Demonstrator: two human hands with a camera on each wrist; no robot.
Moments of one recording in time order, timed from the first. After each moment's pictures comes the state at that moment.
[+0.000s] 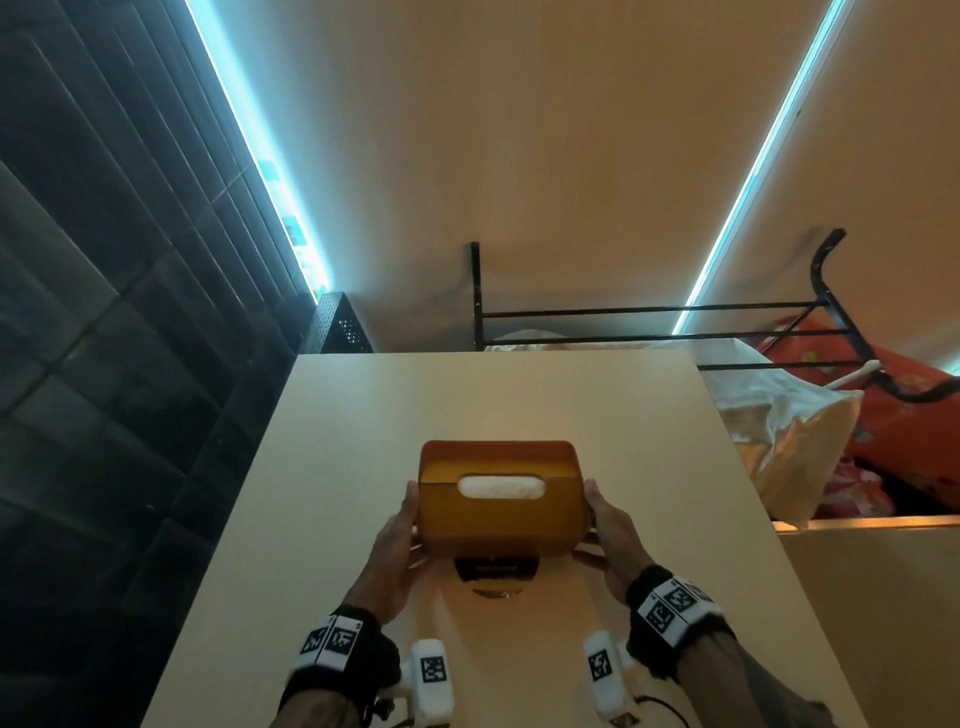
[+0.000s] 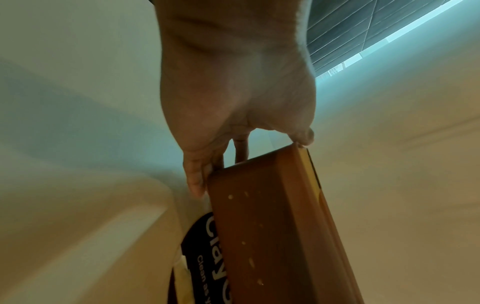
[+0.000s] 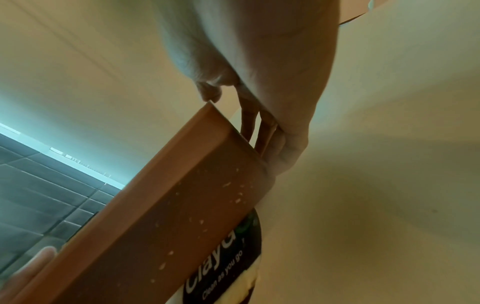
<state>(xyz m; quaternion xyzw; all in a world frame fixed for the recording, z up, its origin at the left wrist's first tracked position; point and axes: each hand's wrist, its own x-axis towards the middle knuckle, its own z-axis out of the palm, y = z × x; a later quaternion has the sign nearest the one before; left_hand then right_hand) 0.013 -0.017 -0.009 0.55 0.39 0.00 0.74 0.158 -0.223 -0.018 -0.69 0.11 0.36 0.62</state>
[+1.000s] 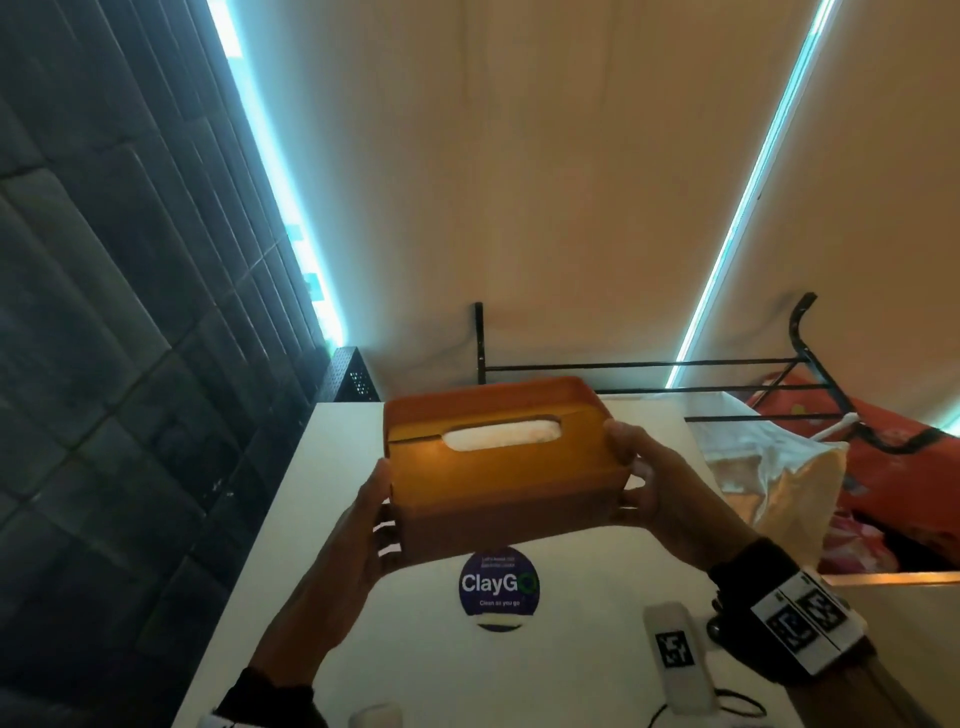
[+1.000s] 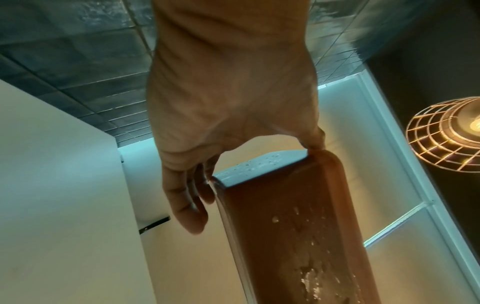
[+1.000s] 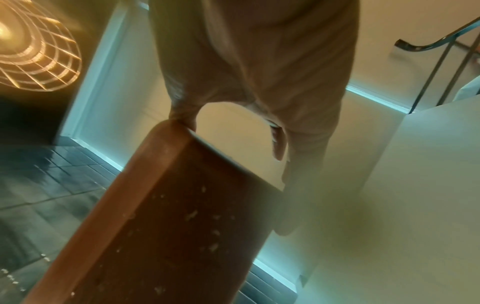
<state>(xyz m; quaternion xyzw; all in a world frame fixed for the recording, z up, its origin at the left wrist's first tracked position) -0.032 -0.013 0.142 0.62 0.24 0.09 0.74 0.165 -0.254 0.155 -0.64 -0.11 0.35 0.68</state>
